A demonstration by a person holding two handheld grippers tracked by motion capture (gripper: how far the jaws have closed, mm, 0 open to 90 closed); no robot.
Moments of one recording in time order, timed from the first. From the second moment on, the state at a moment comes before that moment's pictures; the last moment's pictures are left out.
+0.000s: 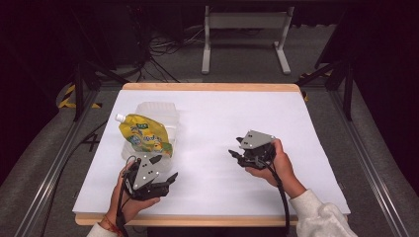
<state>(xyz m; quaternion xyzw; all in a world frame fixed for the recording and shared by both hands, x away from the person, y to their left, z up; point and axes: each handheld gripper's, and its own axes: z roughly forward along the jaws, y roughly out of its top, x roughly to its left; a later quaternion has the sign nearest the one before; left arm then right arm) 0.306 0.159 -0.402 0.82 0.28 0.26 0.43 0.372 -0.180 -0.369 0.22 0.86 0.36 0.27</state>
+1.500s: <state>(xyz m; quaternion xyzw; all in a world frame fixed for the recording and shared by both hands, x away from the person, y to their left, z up) 0.301 0.113 -0.436 0.88 0.21 0.19 0.39 0.308 -0.331 -0.423 0.34 0.82 0.34 0.30</state>
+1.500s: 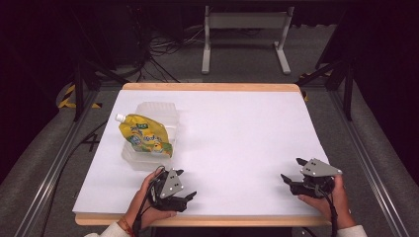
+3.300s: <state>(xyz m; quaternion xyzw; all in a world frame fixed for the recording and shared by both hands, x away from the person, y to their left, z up) 0.311 0.112 -0.446 0.89 0.20 0.16 0.38 0.272 -0.368 -0.438 0.40 0.78 0.35 0.32</state>
